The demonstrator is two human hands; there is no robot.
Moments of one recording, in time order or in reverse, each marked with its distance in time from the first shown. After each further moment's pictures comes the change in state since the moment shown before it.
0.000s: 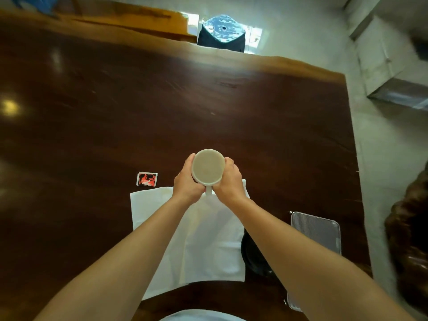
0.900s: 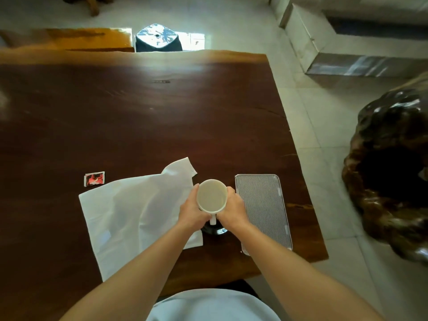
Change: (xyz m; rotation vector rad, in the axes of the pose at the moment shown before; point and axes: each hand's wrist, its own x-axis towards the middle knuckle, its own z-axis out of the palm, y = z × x) left_hand -0.162 -0.001 0.146 0.200 -0.300 0.069; right_hand -0.159 0.169 -0.079 0.016 0.094 0.261
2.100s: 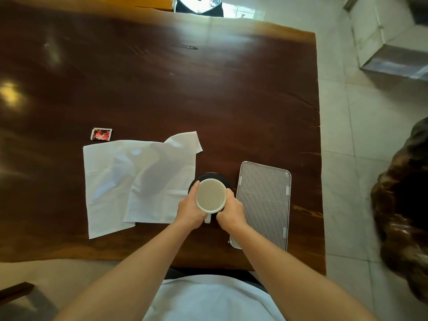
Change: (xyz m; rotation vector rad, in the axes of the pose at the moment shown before) left_hand 0.004 -0.043 0.075 -0.026 0.118 -0.218; right_hand 0.007 0.067 0.012 -0.033 -0.273 -0.008
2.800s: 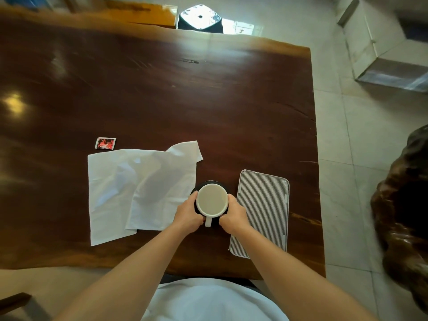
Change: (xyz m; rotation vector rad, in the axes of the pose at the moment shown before) left_hand 0.008 -0.004 -0.010 0.020 -0.015 -0.017; right_hand -0.006 -0.012 -0.023 -0.037 -0.060 0.024
